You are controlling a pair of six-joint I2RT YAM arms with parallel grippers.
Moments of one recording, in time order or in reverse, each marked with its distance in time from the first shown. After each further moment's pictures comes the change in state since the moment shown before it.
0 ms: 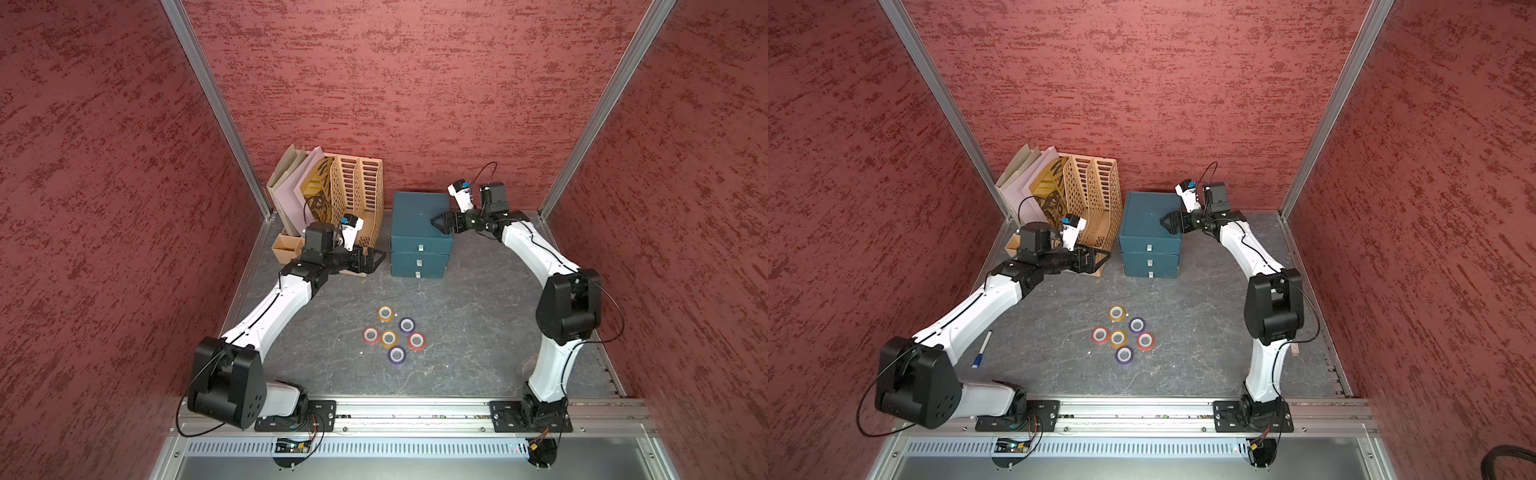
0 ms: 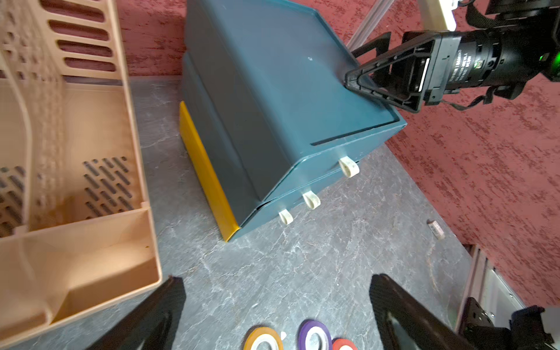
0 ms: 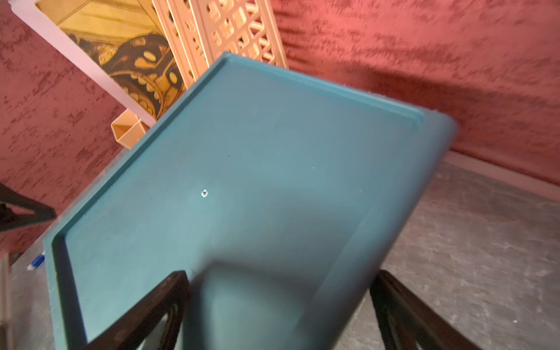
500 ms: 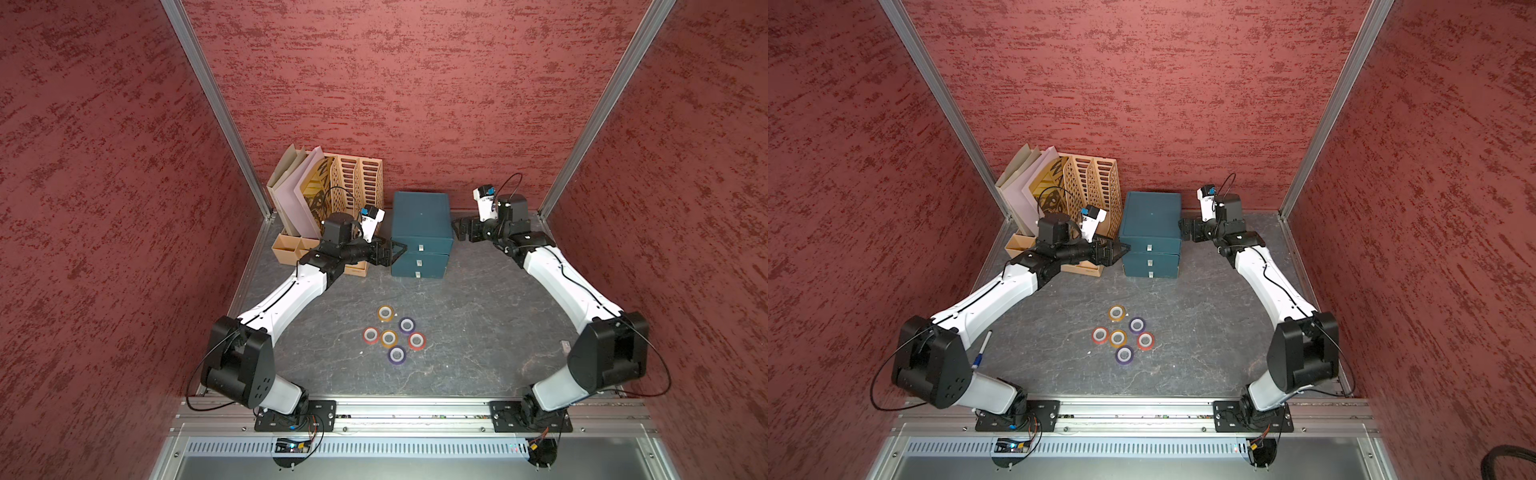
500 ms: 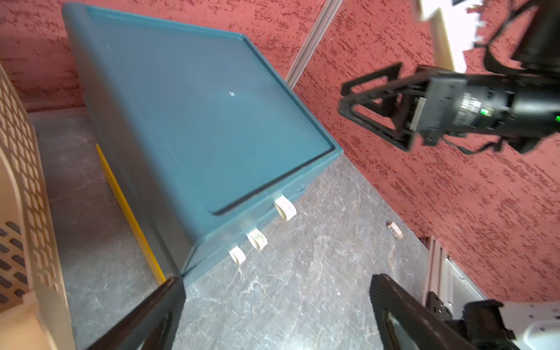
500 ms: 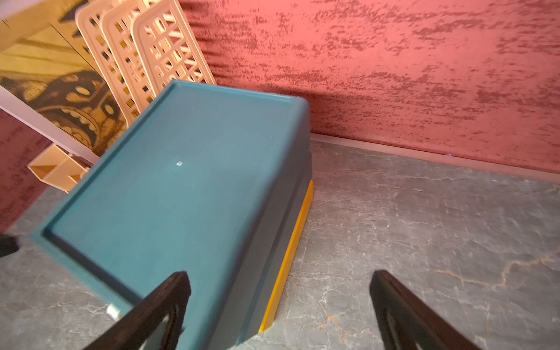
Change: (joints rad) left arm -0.097 0.106 0.106 0.107 0.028 -0.049; right arm 0.014 -0.362 -0.303 0.065 0.314 0.117
